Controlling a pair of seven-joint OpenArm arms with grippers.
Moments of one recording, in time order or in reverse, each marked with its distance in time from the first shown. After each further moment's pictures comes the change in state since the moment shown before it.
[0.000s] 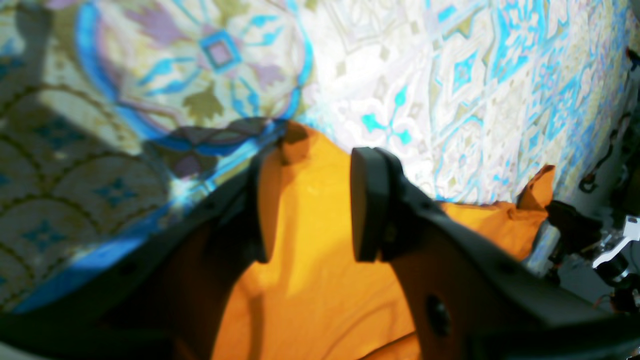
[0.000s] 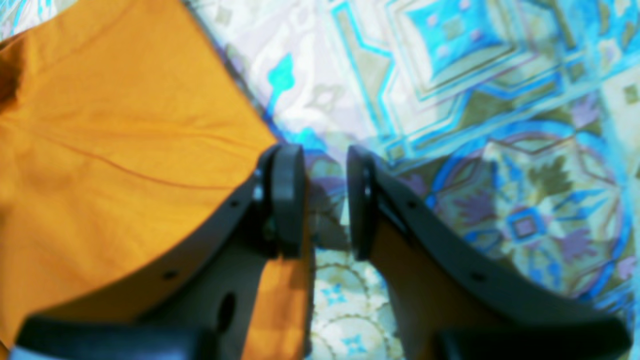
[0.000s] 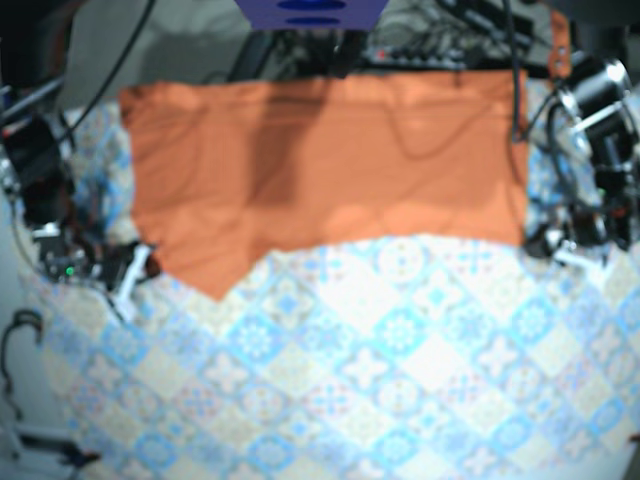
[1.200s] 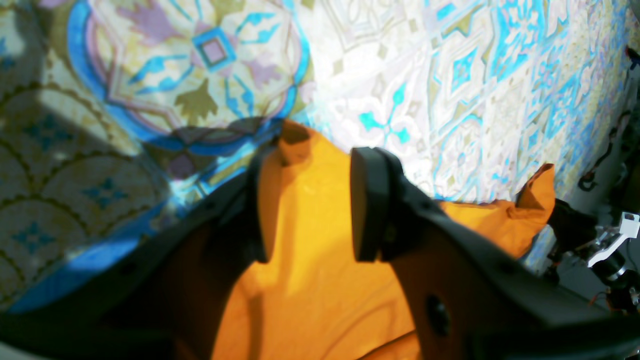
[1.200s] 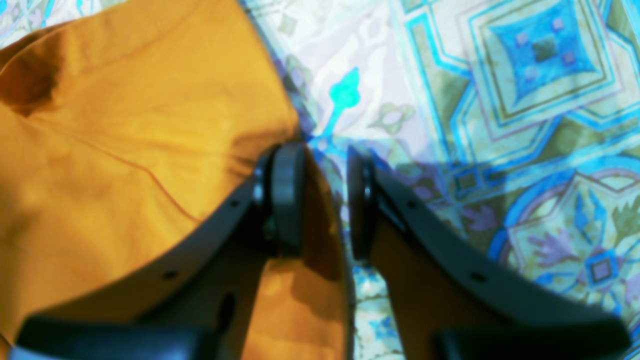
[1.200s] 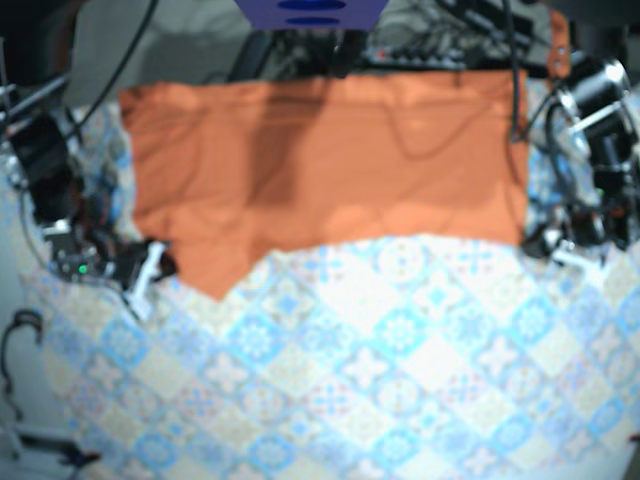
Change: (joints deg) left arm 0.0 0.3 0.0 0.0 0.0 0.0 0.0; right arm -1.0 -1.4 0.3 2.1 -0.2 0.1 0.4
